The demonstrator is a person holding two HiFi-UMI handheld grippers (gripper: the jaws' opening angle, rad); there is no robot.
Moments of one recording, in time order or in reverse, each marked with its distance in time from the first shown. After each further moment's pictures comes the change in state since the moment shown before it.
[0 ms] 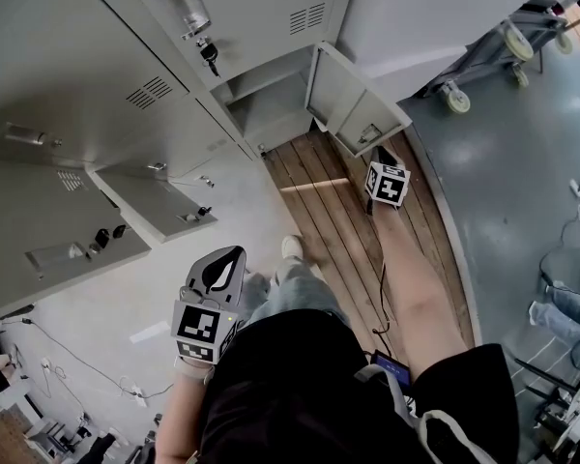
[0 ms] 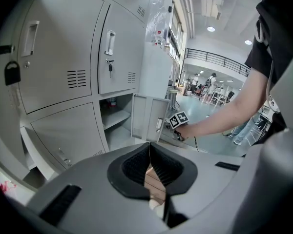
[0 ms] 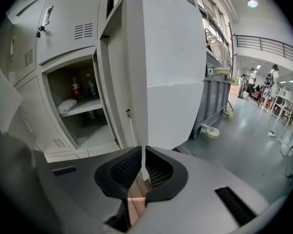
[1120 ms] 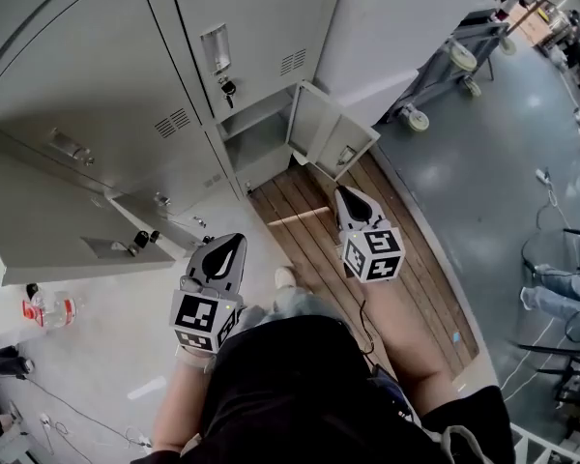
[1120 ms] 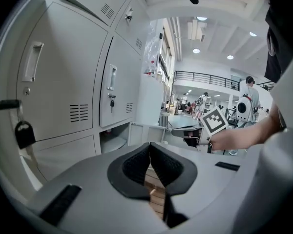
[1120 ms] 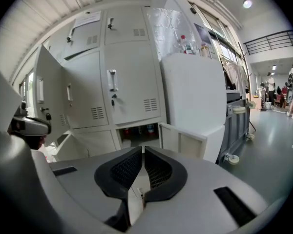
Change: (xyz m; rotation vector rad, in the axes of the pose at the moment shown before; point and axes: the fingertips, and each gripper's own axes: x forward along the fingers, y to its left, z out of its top) left arm -0.045 0.028 0.071 0.048 -0.272 -0.096; right arm -0.255 0.174 0.111 -0.063 -0.281 0.262
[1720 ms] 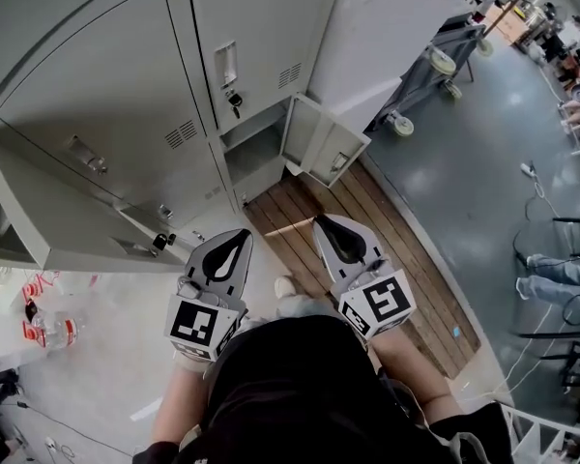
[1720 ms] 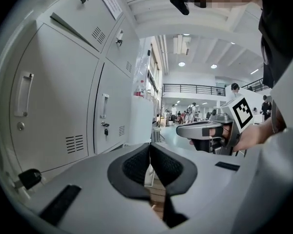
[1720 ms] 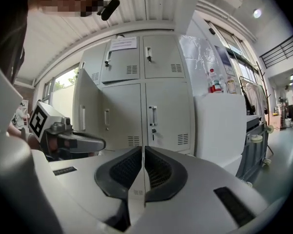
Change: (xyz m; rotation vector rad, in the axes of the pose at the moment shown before) left arm -0.041 -0.002 0.075 0.092 -0.175 -0.087; right arm -0.092 0.139 0.099 -0.151 -0.204 0.171
